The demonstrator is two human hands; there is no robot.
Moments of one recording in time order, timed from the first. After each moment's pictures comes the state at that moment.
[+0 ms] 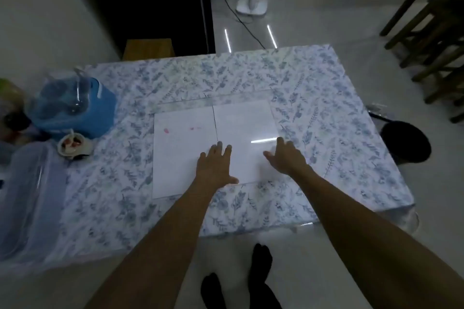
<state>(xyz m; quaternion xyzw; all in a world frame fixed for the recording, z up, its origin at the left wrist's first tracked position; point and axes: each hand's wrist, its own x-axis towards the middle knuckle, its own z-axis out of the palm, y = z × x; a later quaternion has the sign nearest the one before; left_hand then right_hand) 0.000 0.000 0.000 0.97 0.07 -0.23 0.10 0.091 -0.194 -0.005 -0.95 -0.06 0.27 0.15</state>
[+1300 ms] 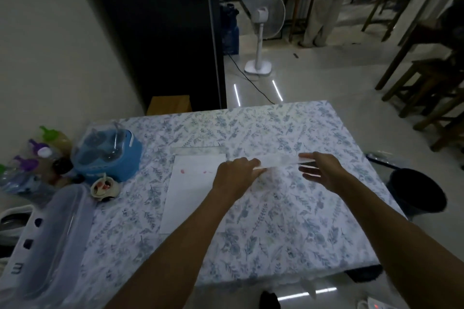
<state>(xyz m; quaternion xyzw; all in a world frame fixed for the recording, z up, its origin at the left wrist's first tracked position) 0.034 -0.001 0.093 0.99 -0.05 0.14 0.05 0.146 -0.242 0.111 -0.70 0.15 0.27 0.65</state>
